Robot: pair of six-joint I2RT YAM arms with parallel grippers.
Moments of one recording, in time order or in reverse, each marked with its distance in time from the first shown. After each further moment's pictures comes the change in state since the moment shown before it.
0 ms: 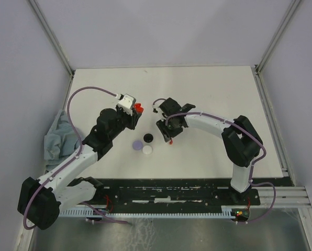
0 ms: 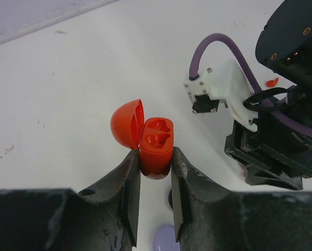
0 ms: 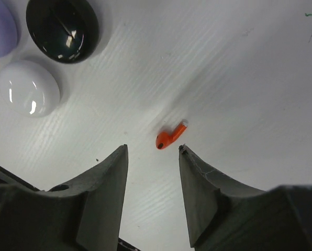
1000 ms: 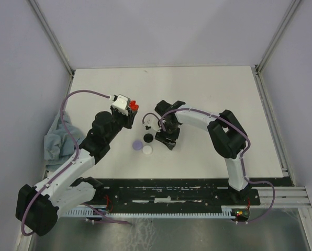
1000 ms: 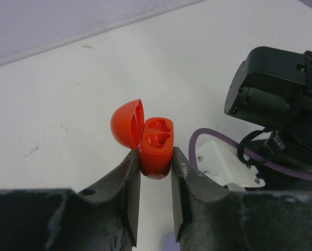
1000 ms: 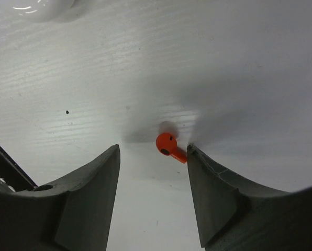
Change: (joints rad) left arm 0.011 -0.081 -0.039 0.040 -0.076 0.000; right arm 0.000 0.193 0.182 -0.282 -0.167 -0.705
